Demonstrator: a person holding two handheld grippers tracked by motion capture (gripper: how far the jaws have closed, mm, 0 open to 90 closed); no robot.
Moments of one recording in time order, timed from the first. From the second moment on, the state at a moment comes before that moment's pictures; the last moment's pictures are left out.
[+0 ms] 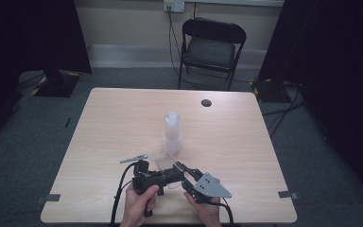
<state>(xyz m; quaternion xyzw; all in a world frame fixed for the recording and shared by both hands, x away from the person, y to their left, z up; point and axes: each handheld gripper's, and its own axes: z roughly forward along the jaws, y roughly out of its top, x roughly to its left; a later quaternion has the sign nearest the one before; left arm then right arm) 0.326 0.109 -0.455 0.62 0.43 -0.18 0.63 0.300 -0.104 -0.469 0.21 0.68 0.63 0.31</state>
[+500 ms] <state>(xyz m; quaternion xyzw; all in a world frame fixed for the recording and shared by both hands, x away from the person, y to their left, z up) 0.327 0.114 -0.451 0.63 0.42 -0.16 0.64 0.301 -0.104 -0.469 0.21 0.67 0.63 0.32</state>
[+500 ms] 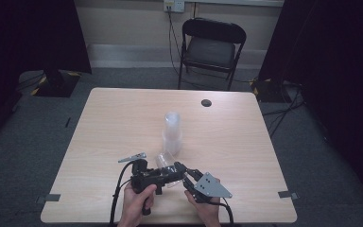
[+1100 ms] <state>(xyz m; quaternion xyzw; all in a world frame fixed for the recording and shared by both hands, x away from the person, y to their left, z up) 0.327 0.128 -0.452 0.64 0.41 -0.11 0.64 0.307 -0.124 -0.467 0.27 0.68 0.62 0.30</state>
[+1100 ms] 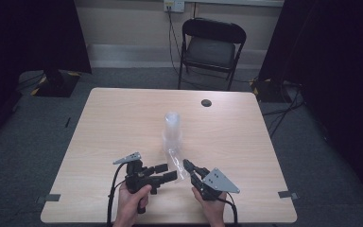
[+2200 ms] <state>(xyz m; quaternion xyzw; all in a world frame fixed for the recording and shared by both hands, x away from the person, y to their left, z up) 0.322 0.147 -0.458 0.74 0.31 0.11 0.58 0.328 -0.144 -0.456 0.36 0.77 0.51 0.17</state>
